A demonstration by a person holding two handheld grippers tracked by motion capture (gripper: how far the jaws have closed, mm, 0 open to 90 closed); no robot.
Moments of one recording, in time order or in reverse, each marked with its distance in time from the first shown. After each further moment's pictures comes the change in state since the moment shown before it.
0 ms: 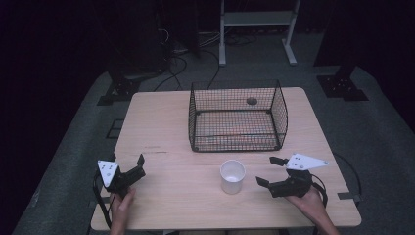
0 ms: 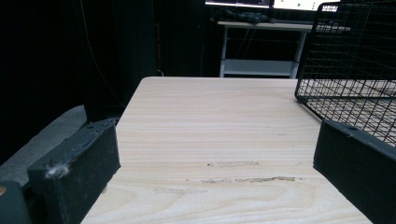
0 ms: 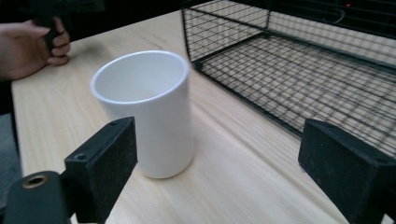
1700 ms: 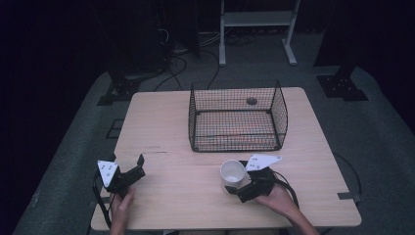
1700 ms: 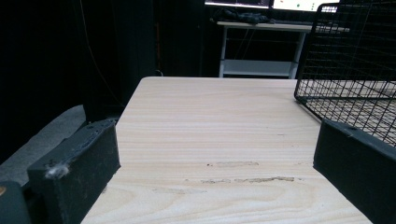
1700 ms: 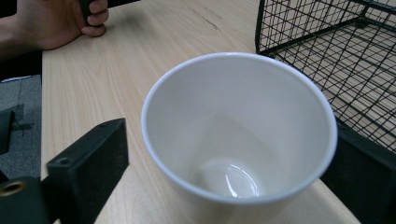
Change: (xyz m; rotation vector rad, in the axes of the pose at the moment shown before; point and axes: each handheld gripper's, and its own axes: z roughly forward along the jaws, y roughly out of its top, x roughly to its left) left arm 0.000 0.000 0.000 0.000 0.000 -0.007; right arm 0.038 0.018 0.078 0.123 0.150 -0.097
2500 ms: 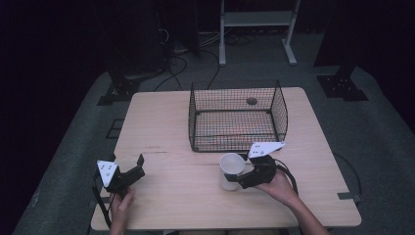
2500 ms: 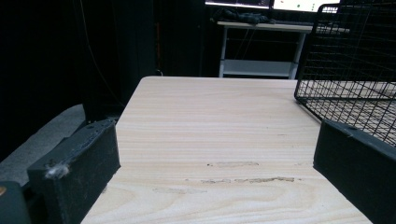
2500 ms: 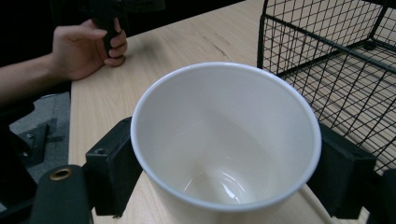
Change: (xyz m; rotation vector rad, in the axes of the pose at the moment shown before) left arm 0.000 0.000 0.000 0.000 0.001 -0.003; right arm -0.022 0.027 -0.010 -0.038 0.101 0.043
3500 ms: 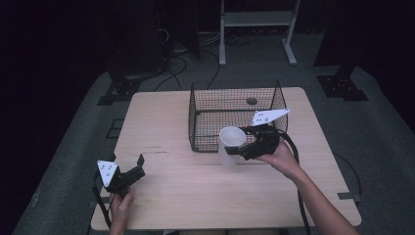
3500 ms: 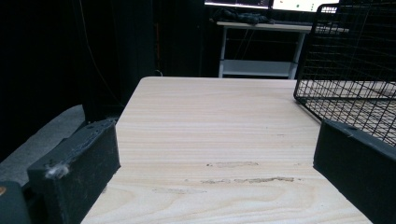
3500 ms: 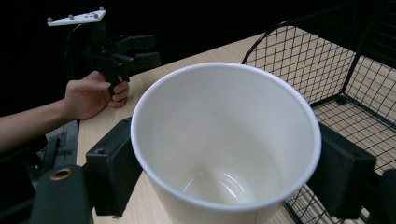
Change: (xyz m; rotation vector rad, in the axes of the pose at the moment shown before) left arm 0.000 0.000 0.000 -0.002 -0.002 -0.001; right arm -0.031 0.070 -0.020 -0.039 0.038 -0.016
